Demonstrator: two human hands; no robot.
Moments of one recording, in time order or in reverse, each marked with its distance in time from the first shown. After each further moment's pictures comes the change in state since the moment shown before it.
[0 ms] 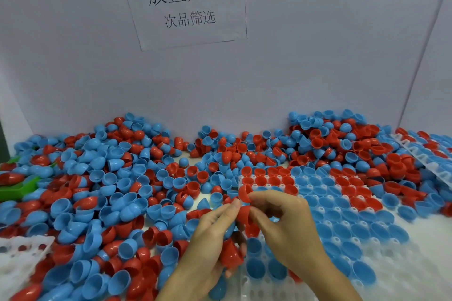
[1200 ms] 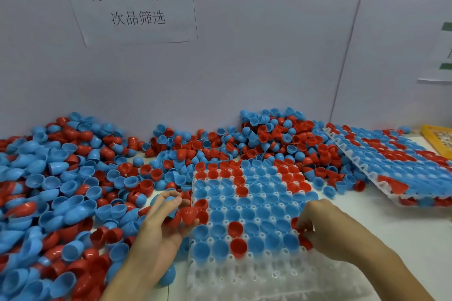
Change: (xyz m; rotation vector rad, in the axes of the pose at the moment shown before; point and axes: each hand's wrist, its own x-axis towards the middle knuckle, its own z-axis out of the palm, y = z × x) left_hand 0.002 -0.008 0.002 -0.314 0.061 0.091; right_hand -0.038 0.034 -0.153 -0.886 -0.593 0.586
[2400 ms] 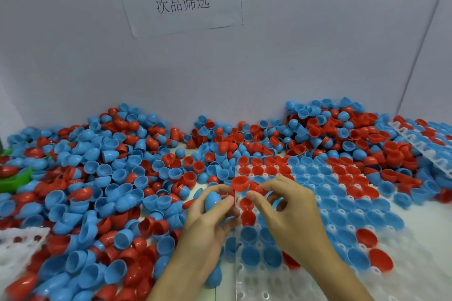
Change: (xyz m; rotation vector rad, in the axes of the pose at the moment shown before) left_hand 0.000 0.002 0.003 0.148 0.044 0.095; right_hand 0.040 -0.140 0.038 0.838 0.660 -0.455
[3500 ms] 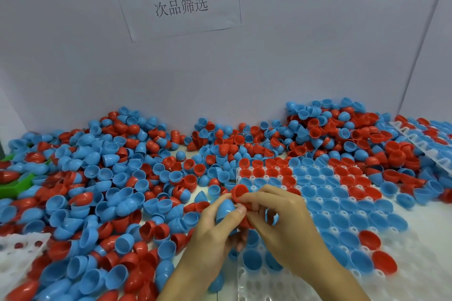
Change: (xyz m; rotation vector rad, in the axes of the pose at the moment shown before) left_hand -0.003 -0.007 -0.003 0.175 -0.213 0.002; right_hand -0.004 -0.003 0.002 0.009 -0.165 -0.158
